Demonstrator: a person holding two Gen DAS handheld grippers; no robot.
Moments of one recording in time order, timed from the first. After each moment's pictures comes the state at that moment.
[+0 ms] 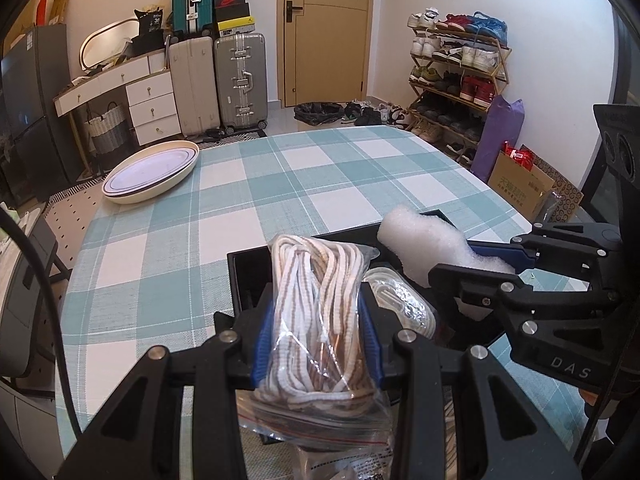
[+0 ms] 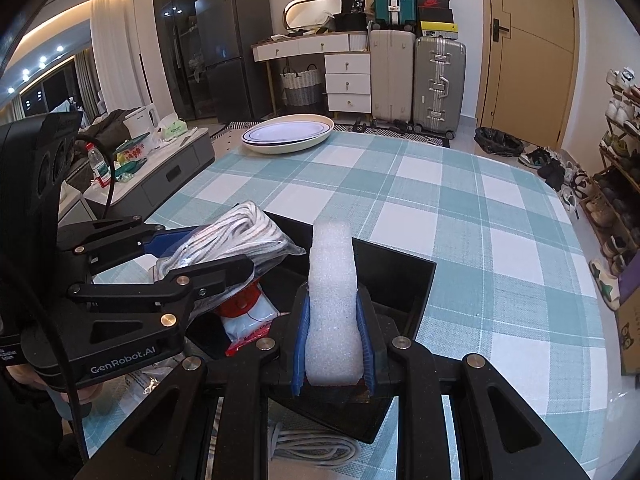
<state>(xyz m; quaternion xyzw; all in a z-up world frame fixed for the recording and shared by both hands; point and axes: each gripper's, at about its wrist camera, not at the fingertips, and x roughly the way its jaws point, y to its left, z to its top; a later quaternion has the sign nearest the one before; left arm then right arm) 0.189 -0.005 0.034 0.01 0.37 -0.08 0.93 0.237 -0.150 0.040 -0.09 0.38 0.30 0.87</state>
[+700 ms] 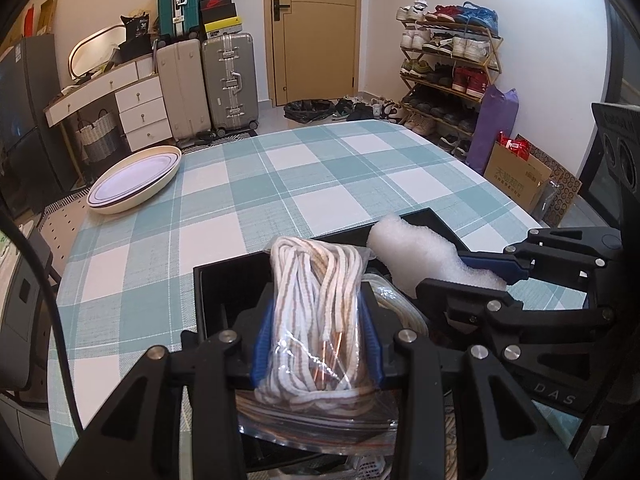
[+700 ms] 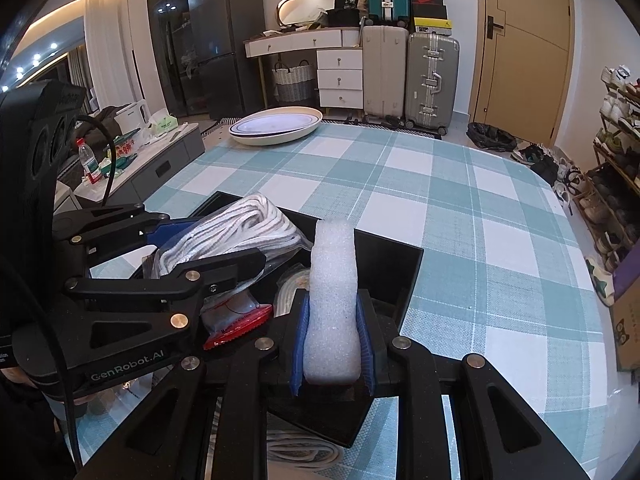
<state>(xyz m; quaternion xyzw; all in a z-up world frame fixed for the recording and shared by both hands) 0.203 -0.022 0.025 0.03 0.37 -0.09 0.92 0.241 -0.156 0.027 -0.09 0.39 0.28 0.87</state>
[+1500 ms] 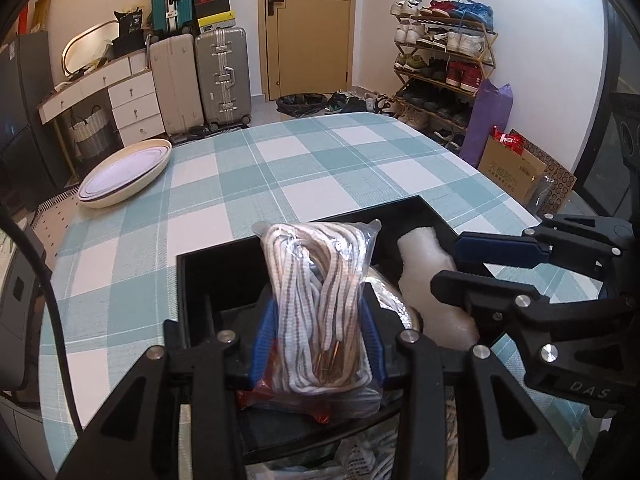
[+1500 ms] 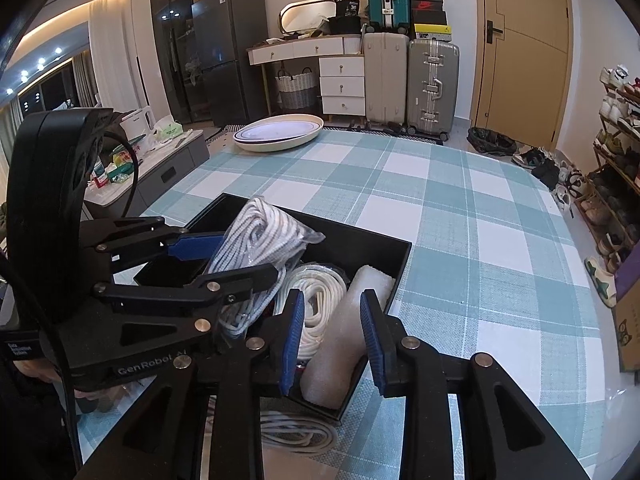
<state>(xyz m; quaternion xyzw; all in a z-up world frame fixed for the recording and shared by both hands) 0.200 -0.026 0.021 0.03 0.38 -0.10 0.92 0.230 -0.171 0.035 -0.08 0.37 0.29 0.88</state>
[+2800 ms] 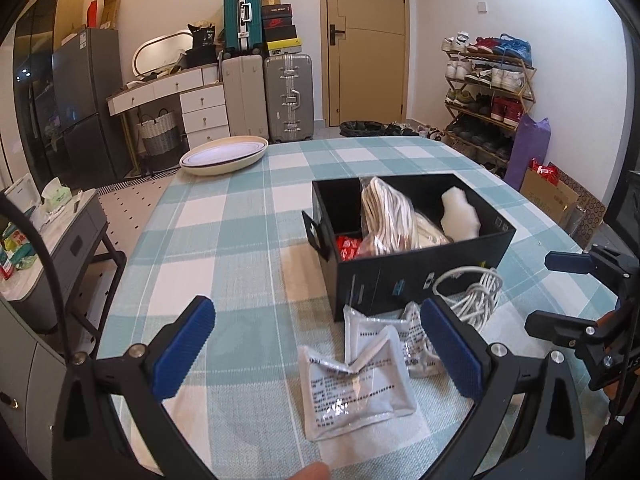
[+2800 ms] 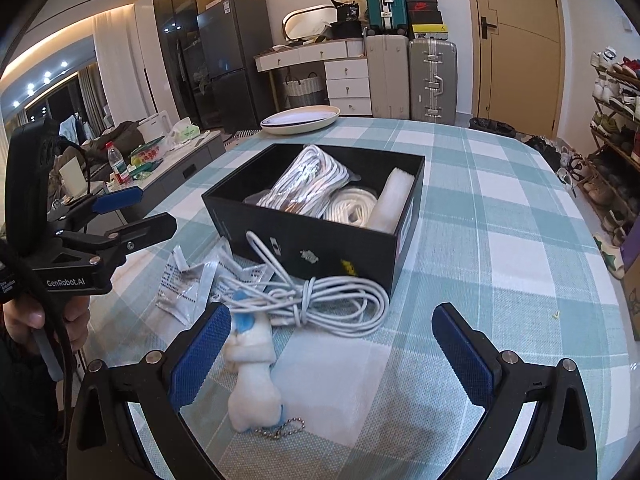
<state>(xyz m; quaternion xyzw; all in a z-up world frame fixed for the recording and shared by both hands) 0.078 0.027 0.018 0.00 0.32 0.00 0.95 0.130 -0.202 0.010 -0.05 0.37 0.30 0.88</state>
